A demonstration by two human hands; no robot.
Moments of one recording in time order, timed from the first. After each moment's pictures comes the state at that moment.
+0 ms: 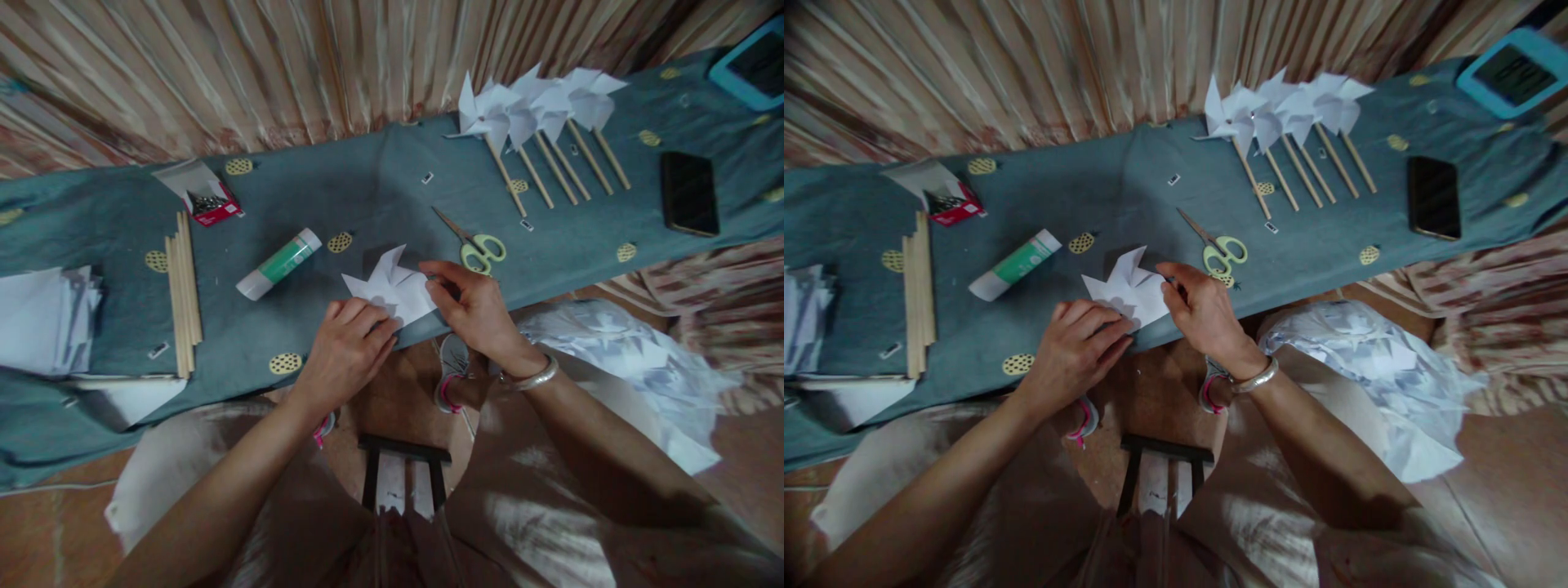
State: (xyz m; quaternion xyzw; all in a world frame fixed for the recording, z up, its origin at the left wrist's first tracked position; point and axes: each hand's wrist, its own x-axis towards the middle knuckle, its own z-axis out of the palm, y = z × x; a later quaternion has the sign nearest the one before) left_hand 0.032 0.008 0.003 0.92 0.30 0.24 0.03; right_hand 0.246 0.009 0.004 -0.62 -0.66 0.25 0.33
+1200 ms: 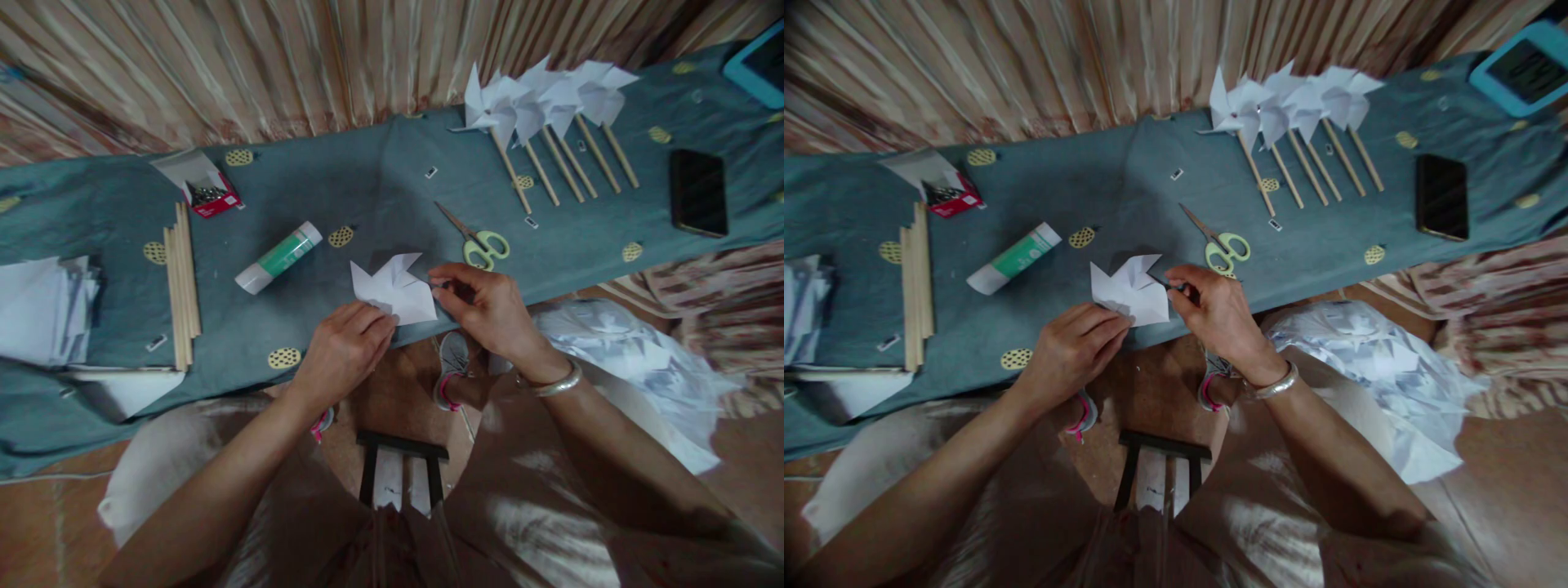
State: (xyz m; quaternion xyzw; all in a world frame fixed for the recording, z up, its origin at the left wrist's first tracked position) left_hand 0.030 0.007 -0.003 0.92 0.30 0.25 0.05; right_hand 0.257 0.002 0.013 -0.62 -0.66 0.27 0.31
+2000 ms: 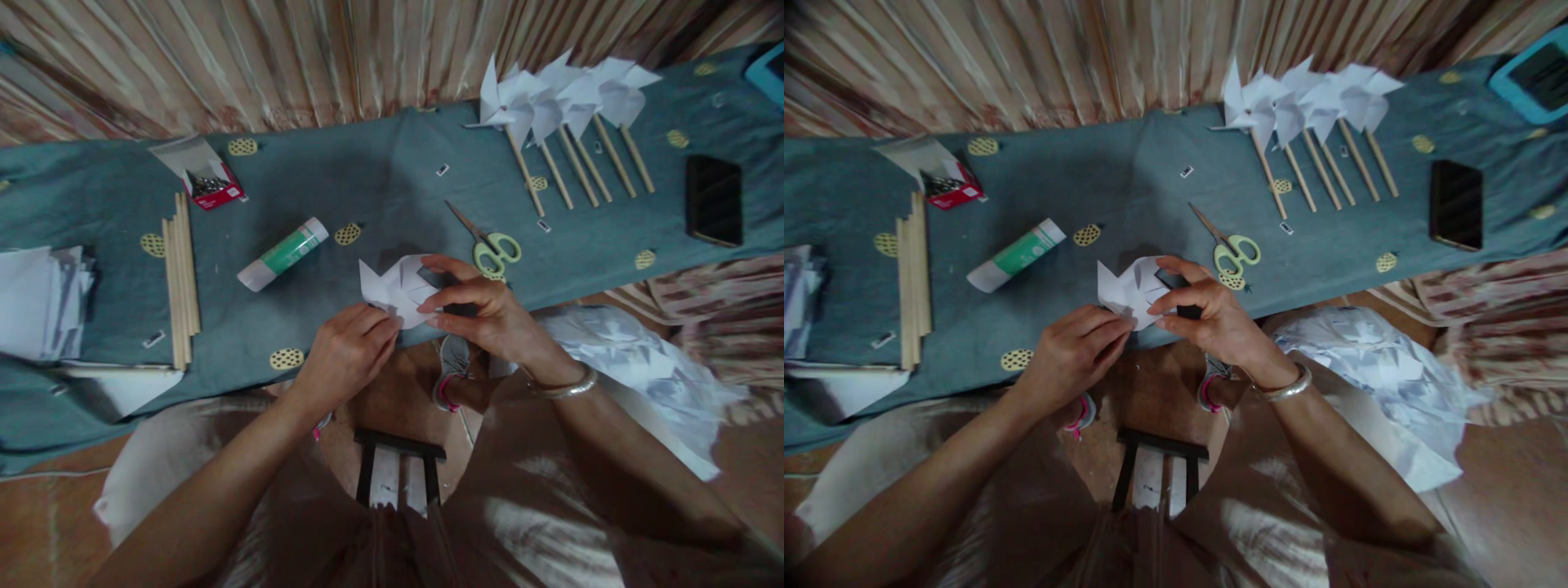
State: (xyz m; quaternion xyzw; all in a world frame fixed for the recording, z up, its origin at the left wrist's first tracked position) left_hand 0.027 0.006 -0.003 0.91 0.31 0.26 0.08; right_hand 0.263 0.008 0.005 -0.48 -0.69 0.42 0.34
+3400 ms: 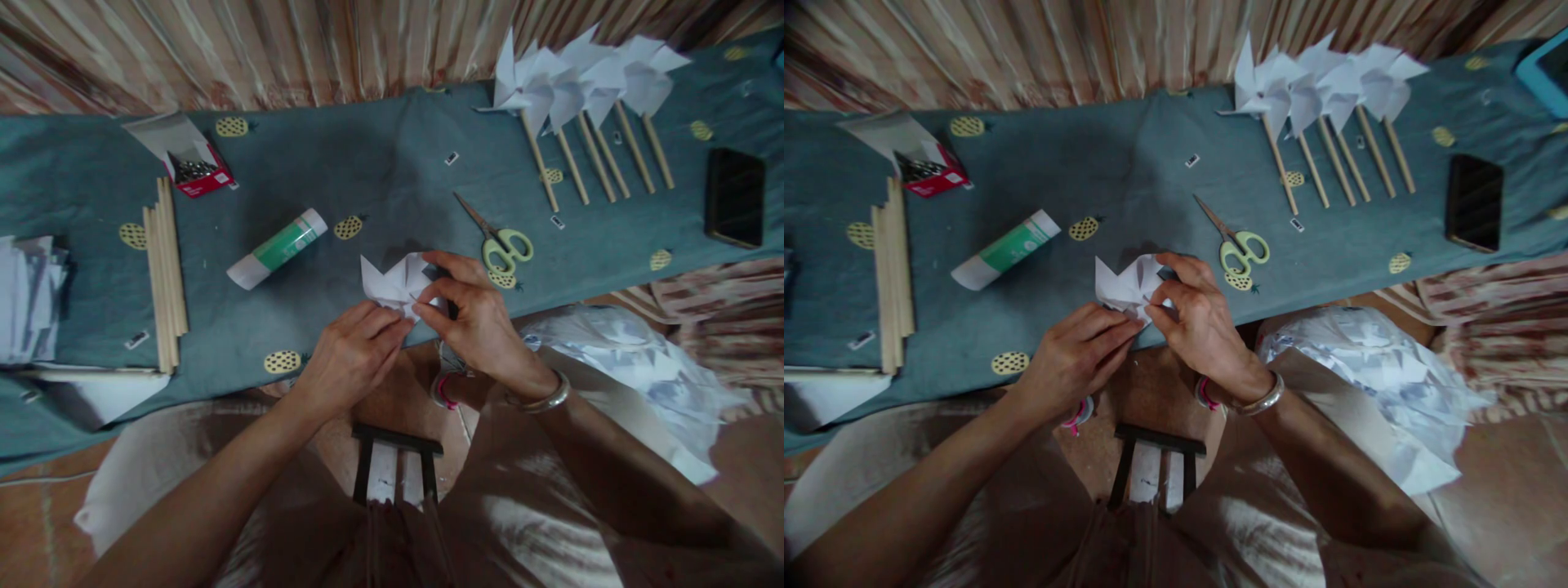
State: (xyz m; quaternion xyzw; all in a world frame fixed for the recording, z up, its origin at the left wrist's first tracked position) left_hand 0.031 0.007 -0.005 0.91 0.29 0.27 0.13; right_hand 0.232 0.006 -0.002 -0.56 -0.75 0.18 0.30
